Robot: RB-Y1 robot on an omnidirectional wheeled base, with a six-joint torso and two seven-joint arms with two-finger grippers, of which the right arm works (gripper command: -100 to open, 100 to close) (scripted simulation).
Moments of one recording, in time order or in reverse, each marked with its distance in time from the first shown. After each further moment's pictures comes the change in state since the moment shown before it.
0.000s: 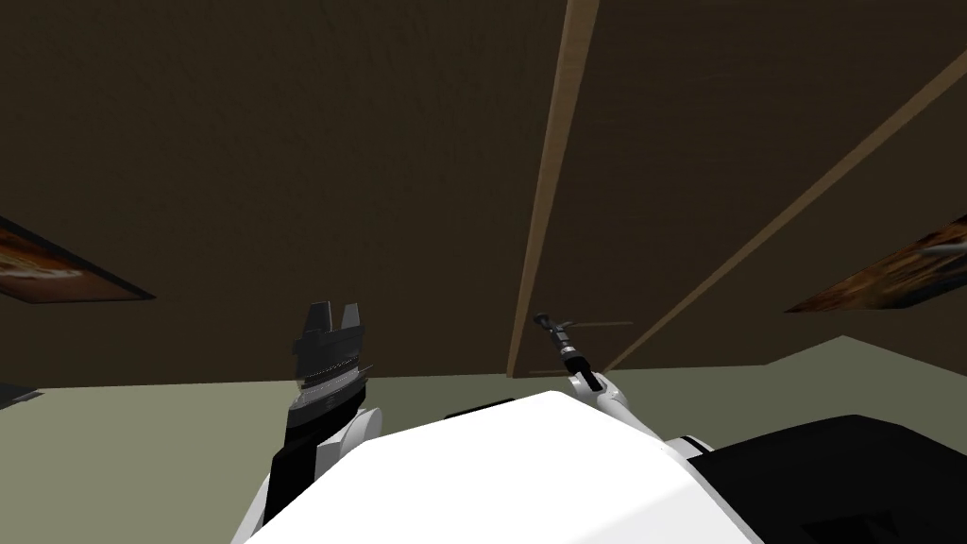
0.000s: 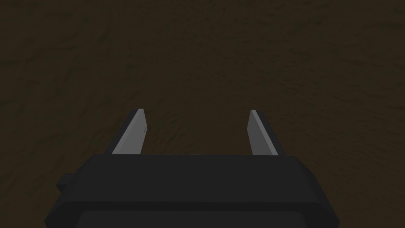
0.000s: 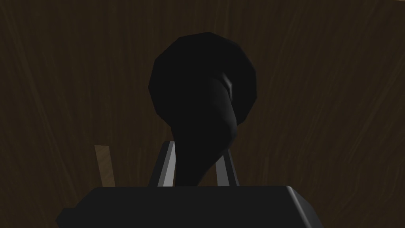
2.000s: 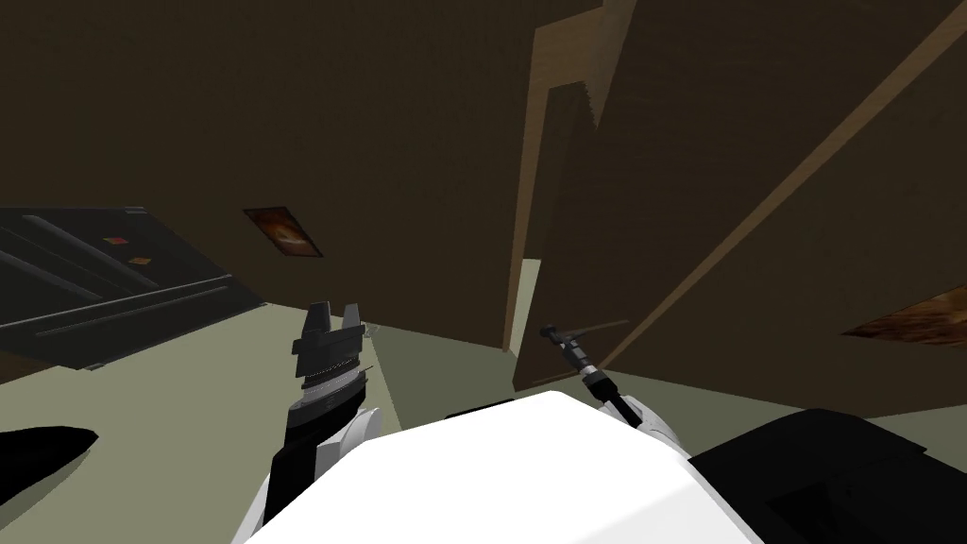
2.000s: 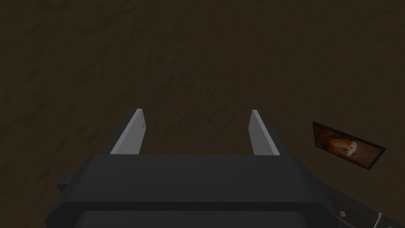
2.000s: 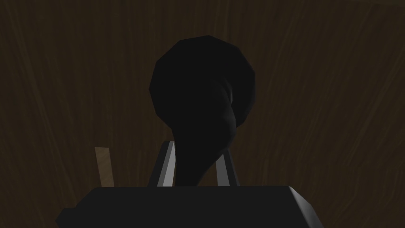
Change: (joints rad) arm 0.159 -0.132 0.117 -0.002 0.040 -0.219 -0.150
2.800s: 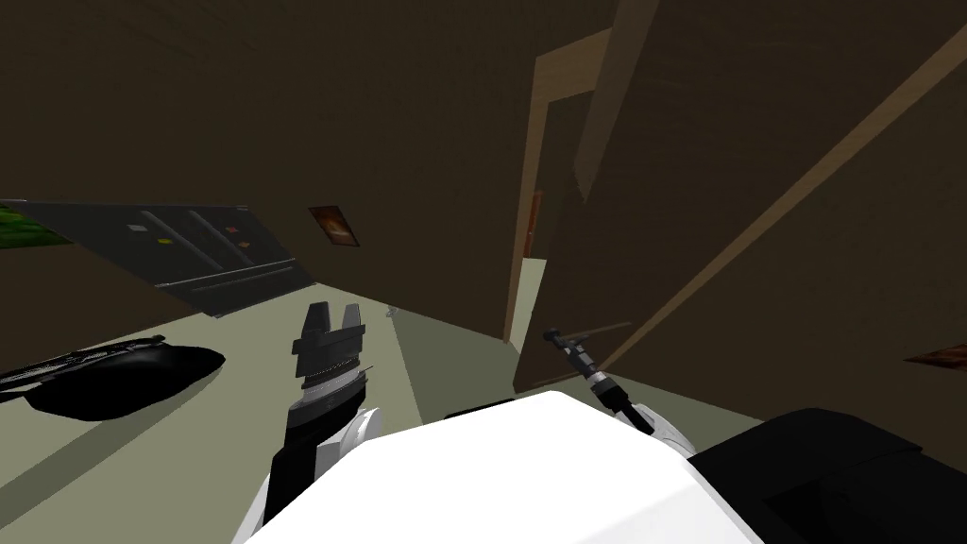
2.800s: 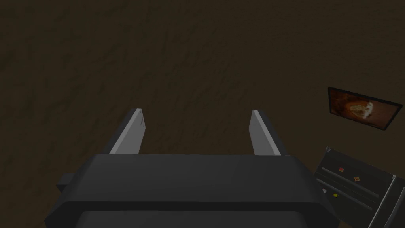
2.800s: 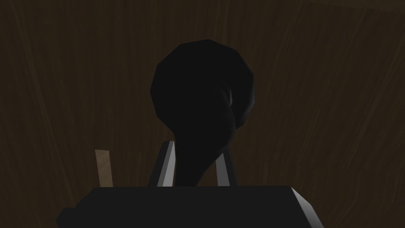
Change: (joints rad) arm 0.015 -0.033 0.030 0.064 0.007 -0.112 -0.036
